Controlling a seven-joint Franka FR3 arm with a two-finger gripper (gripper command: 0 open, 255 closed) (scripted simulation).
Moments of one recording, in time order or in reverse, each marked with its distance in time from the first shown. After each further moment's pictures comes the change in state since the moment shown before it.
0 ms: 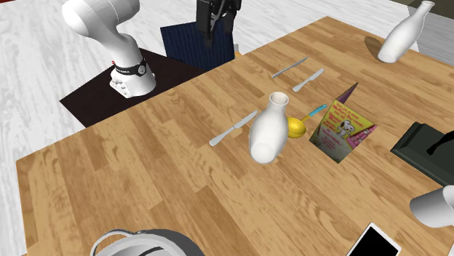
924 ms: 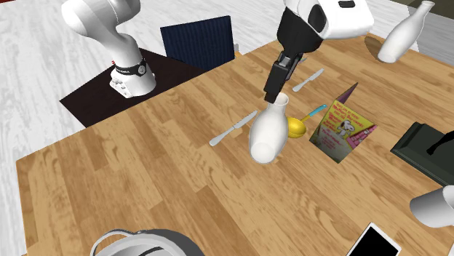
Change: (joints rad) arm -0.049 0.609 -0.036 0.669 0.066 -0.079 -0.070
